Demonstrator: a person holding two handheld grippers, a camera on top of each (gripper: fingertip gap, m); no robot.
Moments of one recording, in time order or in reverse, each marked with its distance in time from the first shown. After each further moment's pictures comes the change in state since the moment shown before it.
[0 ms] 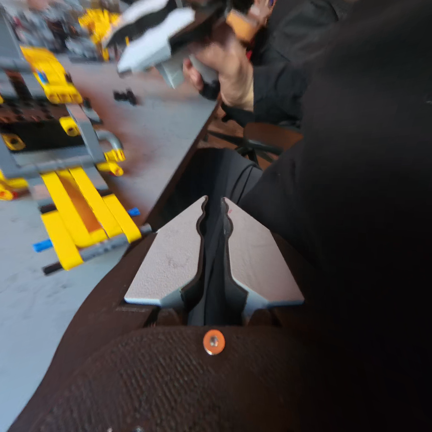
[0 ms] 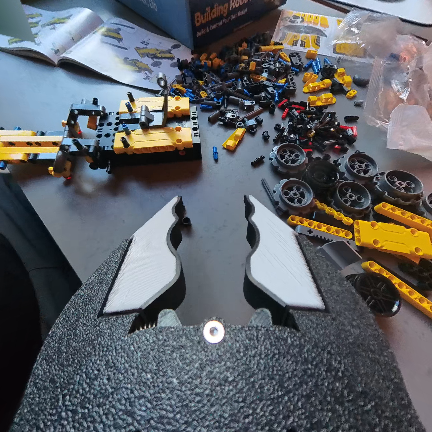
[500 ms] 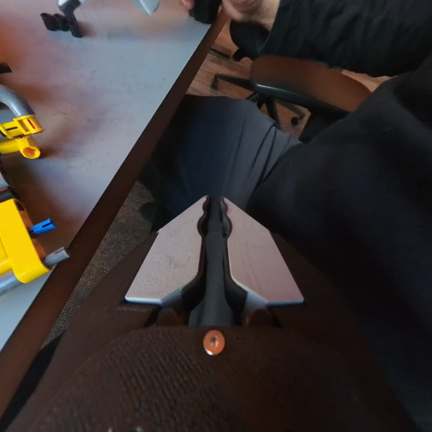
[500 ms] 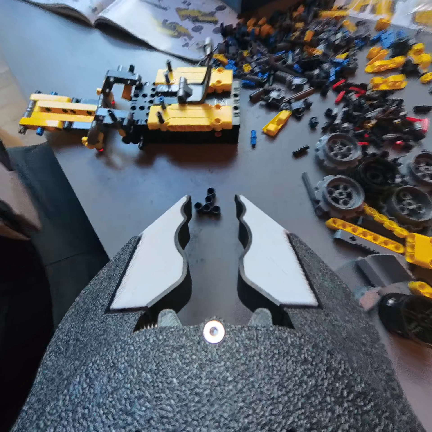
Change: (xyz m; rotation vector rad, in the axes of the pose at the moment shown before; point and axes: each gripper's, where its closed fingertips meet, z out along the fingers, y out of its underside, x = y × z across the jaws) left arm 0.010 0.039 0.040 -0.215 -0.066 0.066; right arm -0.030 0.016 0.004 -0.106 -0.147 -0.050
